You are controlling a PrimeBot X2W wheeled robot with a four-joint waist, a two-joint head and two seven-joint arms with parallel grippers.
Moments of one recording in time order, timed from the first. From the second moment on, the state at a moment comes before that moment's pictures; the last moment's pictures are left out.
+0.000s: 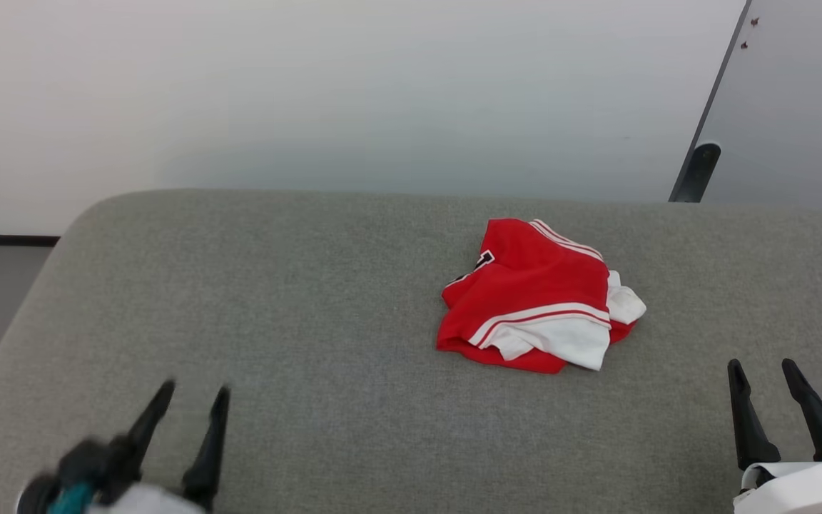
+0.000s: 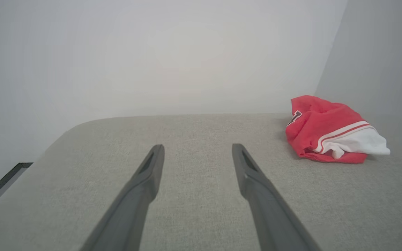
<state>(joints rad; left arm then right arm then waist) 0.04 0.37 -0.12 0.16 -0.40 -0.10 -0.26 -0.01 -0.21 -0.02 0.17 0.33 0.13 -0.20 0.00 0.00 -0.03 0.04</state>
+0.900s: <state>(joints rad) -1.17 0.30 -1.22 0.52 -0.92 -0.13 0.29 -0.22 -0.12 0.04 0.23 0.34 0.13 -0.26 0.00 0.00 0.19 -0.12</state>
